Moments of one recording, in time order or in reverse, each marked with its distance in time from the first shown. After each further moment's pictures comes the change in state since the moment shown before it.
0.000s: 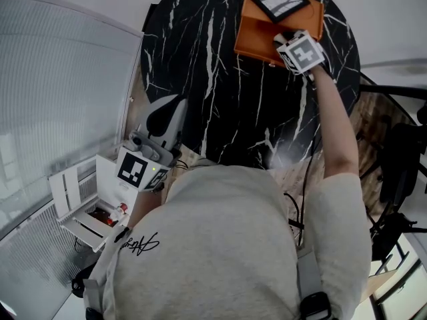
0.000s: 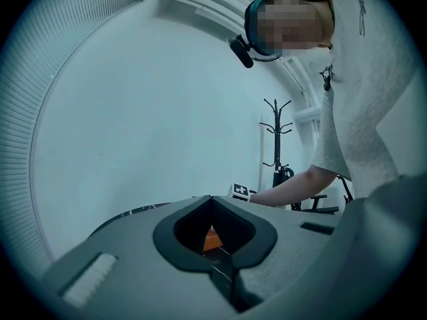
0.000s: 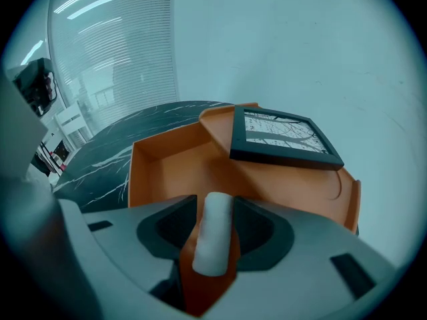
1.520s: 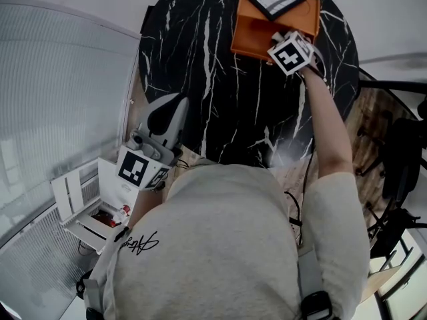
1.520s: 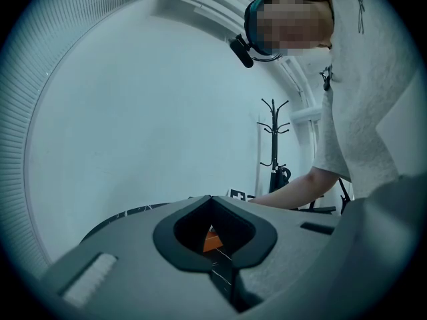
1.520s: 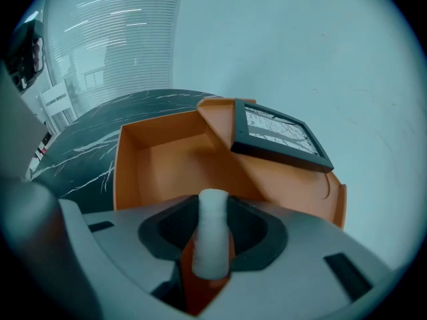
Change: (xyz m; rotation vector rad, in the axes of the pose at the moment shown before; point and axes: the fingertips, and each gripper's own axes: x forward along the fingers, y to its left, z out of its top) left arm 0.010 -0.005 0.002 0.005 0.002 -0.028; right arm 0.007 -0.005 -0.004 -0.057 0.037 -0.150
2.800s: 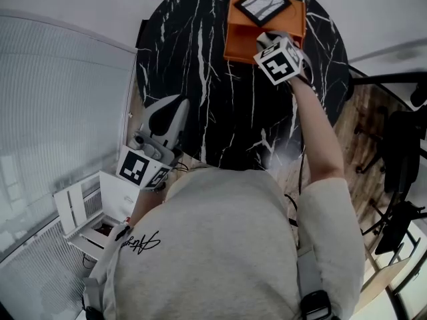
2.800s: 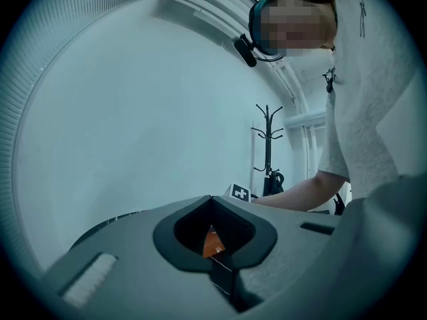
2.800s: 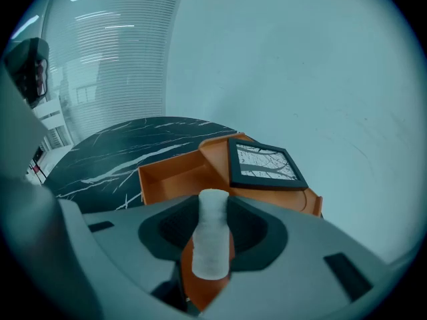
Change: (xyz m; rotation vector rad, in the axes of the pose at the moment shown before) left arm 0.007 -0.005 0.013 -0.001 -0.041 -0.066; right arm -0.050 0.009 0.037 0.086 -0.136 -0.073
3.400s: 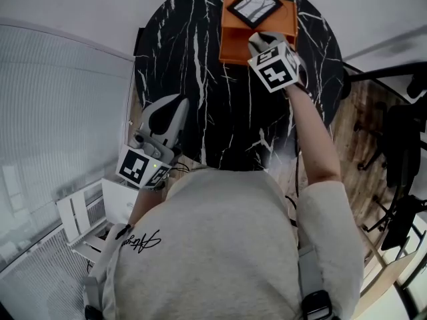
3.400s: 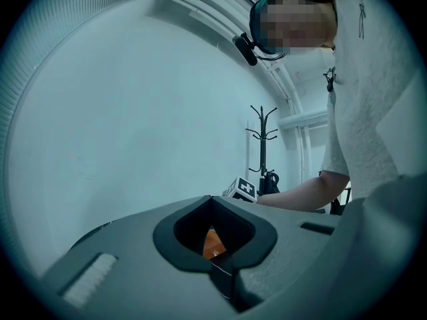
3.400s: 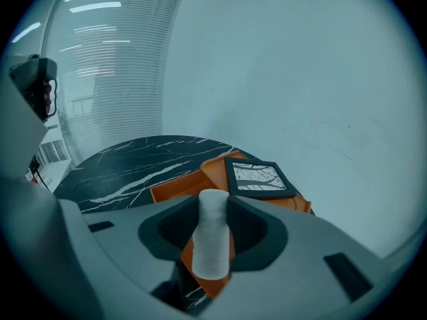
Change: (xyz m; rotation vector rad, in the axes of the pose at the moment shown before) left arm 0.006 -0.005 0.008 0.022 -0.008 -0.045; right arm -0.037 0.007 0.021 0.070 -0.104 -0.020
